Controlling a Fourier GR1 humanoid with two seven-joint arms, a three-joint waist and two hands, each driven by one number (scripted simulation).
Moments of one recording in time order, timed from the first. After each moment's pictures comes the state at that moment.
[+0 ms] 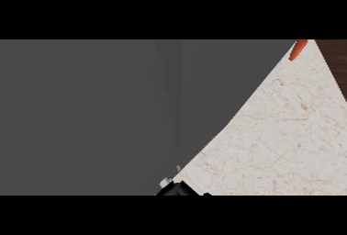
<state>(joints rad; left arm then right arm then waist) 0.77 0.41 0.08 -2.27 0.79 -0.26 -0.40 0.11 -0.04 0.80 -2.13 0.08 -0.07 0.36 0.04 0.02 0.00</state>
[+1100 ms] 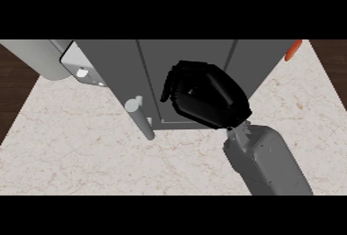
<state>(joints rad) 0.91 0.38 0.41 -2.23 1.05 -0.53 -0.33 -0.61 -0.01 0.28 -1.60 -0.45 -0.02 0.35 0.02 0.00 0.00</state>
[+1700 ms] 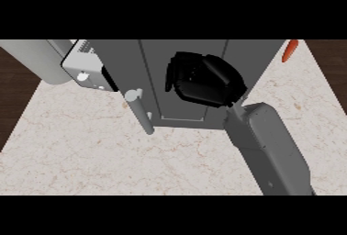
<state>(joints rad) 0.88 0.38 0.51 -2.19 1.14 -0.58 -0.25 -0.72 -0.04 0.20 -1.38 -0.51 0.23 0.30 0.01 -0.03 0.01</state>
